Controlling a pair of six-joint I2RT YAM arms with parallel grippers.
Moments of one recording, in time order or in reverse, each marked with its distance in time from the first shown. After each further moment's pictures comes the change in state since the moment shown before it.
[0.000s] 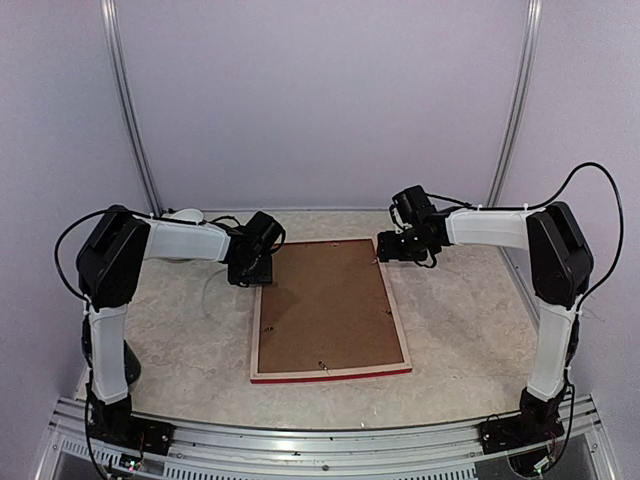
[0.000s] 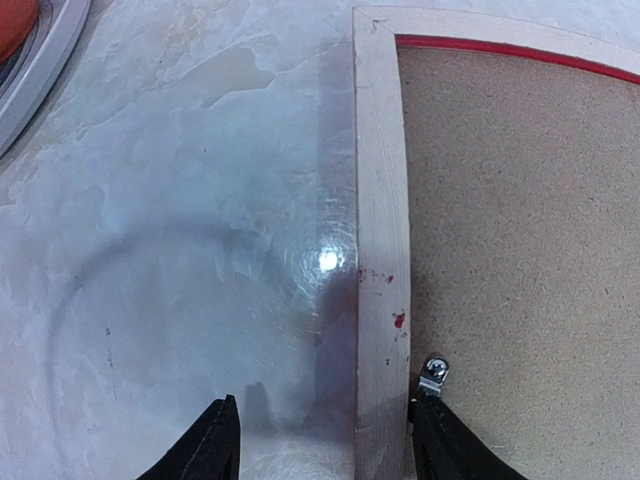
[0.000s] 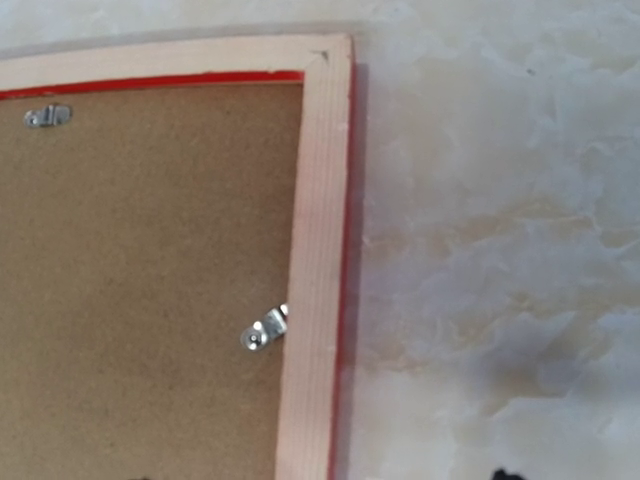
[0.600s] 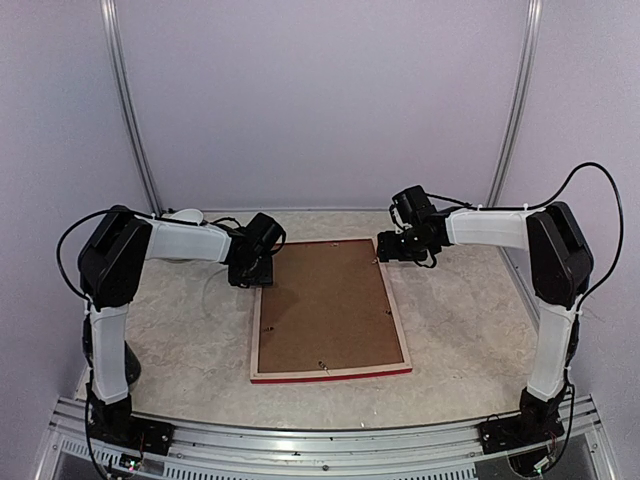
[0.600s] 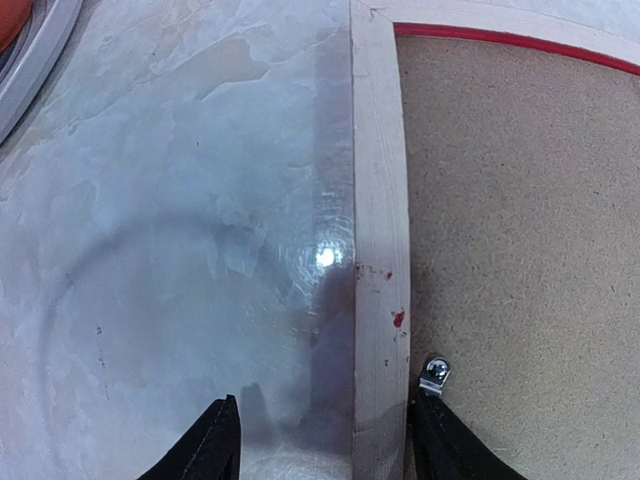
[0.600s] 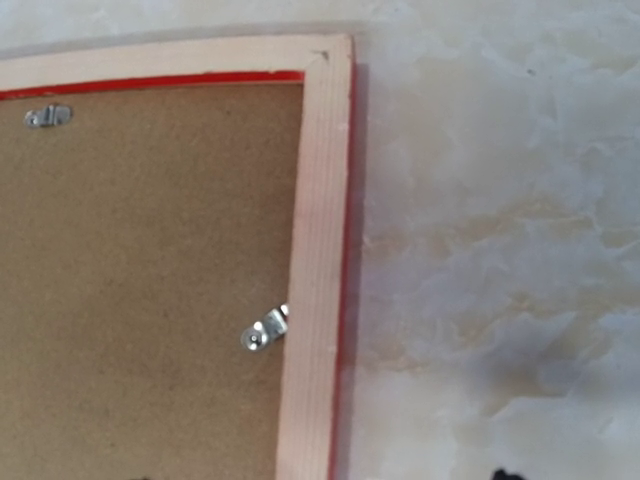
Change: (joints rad) left arm 0.000 0.011 0.000 0.001 0.008 0.007; right arm 0.000 0.000 -0.001 0.001 0.000 0.000
